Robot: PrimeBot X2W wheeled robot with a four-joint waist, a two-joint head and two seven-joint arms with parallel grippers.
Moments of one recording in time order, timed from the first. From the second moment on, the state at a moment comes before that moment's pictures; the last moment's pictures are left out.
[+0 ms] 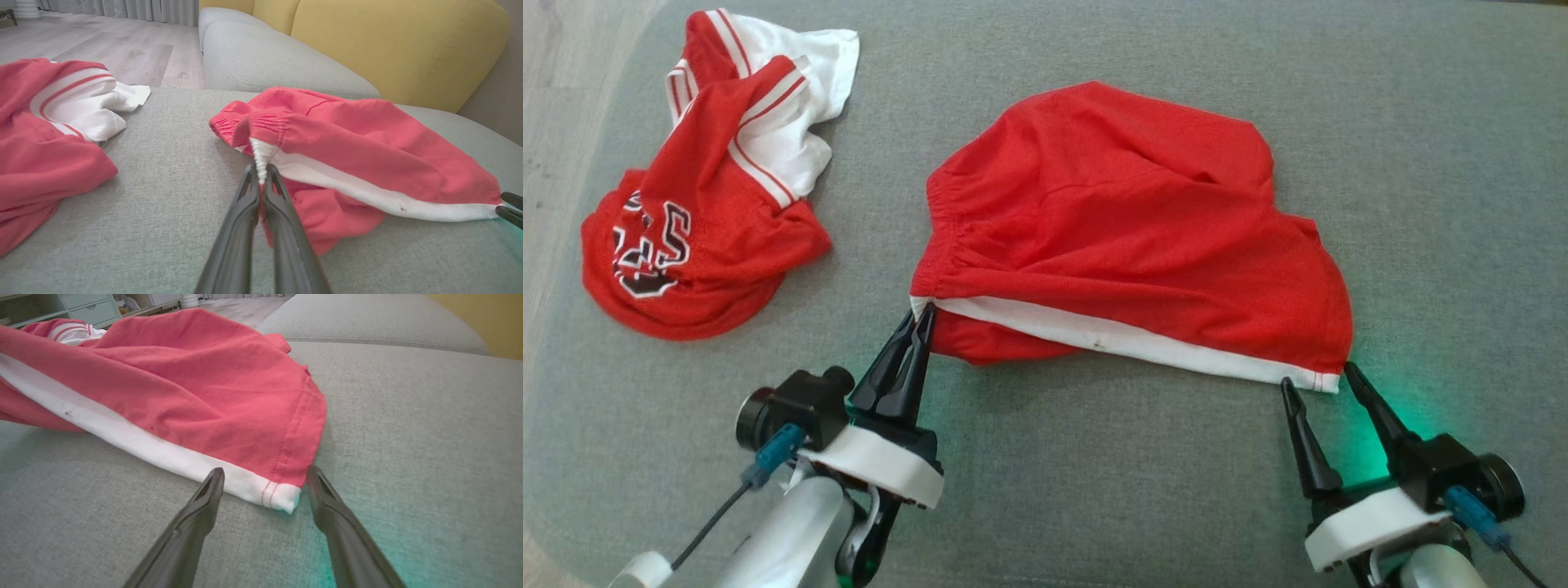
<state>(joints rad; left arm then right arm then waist) -0.32 0.24 -0.59 0.37 -0.52 -0.03 -0.24 0.01 -0.12 0.12 0.31 0.05 0.13 -0.26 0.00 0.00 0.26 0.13</state>
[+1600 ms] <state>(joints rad) -1.39 0.29 -0.78 0.39 -0.51 -0.13 -0.25 -0.93 -0.45 -0.06 0.10 0.14 0.13 -0.26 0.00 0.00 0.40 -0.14</state>
